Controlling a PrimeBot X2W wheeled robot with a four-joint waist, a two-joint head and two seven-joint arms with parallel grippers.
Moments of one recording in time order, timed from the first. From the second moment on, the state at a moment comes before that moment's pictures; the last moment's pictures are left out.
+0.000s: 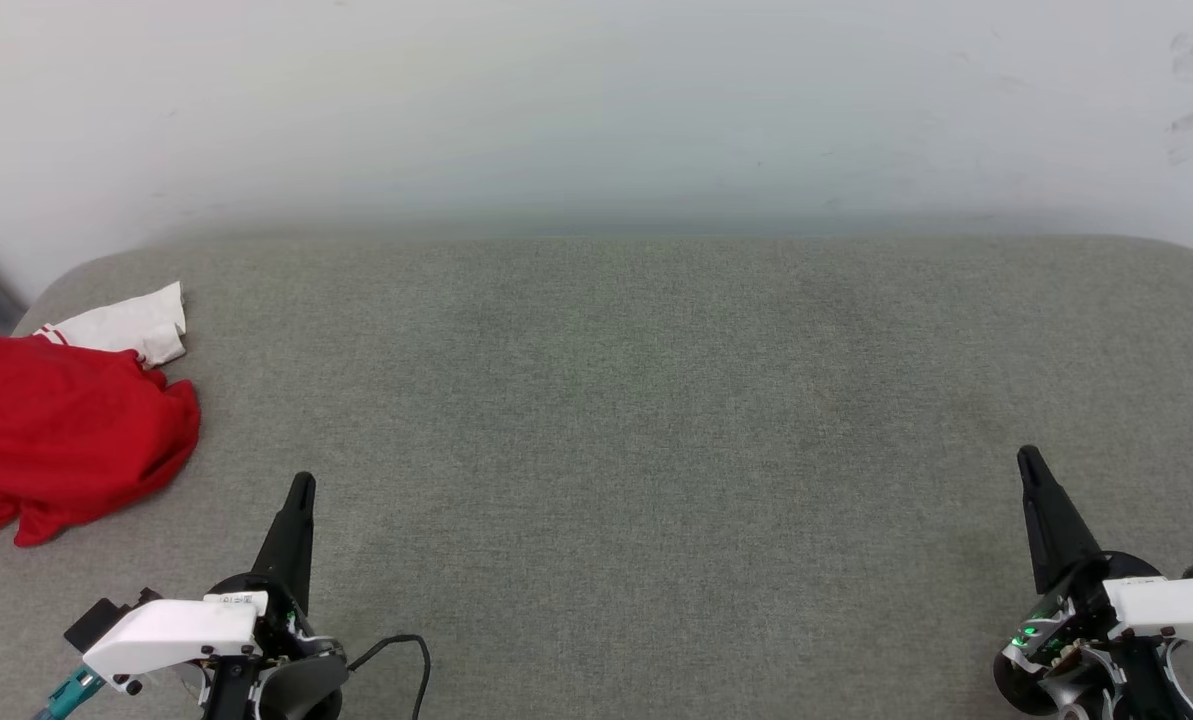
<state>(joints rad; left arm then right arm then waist) -0.11 0.05 0.11 0.25 -1.61 -0.13 0.11 -0.10 -0.05 -0.11 0.25 1.62 0.13 0.12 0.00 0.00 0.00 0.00</state>
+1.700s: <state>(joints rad) -0.04 0.05 0.02 0.10 -0.91 0.04 -0.05 0.00 -0.05 -0.10 0.07 0.87 0.13 -0.05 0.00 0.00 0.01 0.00</state>
